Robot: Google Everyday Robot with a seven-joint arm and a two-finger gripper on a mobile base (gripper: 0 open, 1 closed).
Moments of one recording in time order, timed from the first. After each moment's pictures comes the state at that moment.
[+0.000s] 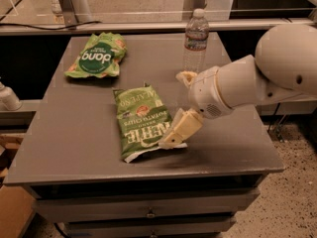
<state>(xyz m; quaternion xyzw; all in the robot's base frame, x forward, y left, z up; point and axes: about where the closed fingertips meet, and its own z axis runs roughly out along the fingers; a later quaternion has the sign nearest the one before) 0.485 -0.035 0.869 -0.58 0.70 0.18 0.37</state>
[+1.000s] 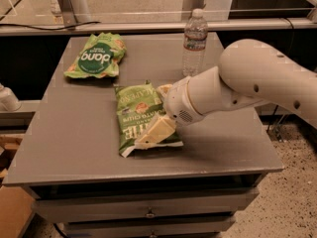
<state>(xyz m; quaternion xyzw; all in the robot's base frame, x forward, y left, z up) 0.494 0.014 0.836 -0.57 0.71 0.22 0.35</state>
